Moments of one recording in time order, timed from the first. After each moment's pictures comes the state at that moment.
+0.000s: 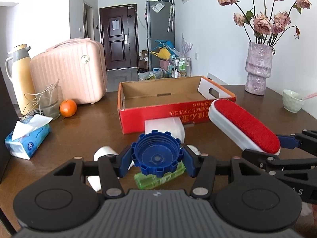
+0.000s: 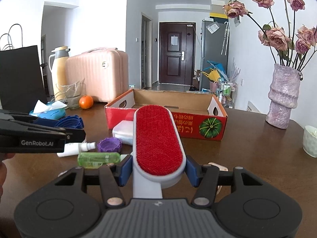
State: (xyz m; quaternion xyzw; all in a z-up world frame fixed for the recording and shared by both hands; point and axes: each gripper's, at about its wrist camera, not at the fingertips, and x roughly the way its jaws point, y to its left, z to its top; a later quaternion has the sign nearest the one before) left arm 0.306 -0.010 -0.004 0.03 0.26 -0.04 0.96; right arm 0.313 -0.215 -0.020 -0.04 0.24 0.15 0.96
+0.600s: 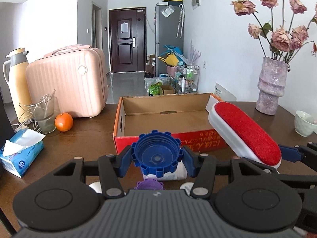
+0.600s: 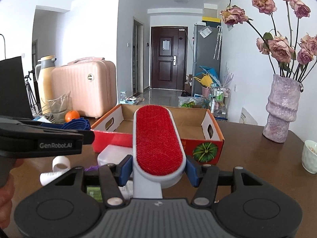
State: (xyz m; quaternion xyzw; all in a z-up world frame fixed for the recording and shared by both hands) left arm 0.373 -0.022 0.015 0.01 0.25 -0.01 0.97; right arm 0.374 -0.205 0.005 -0.03 0.22 0.13 0.97
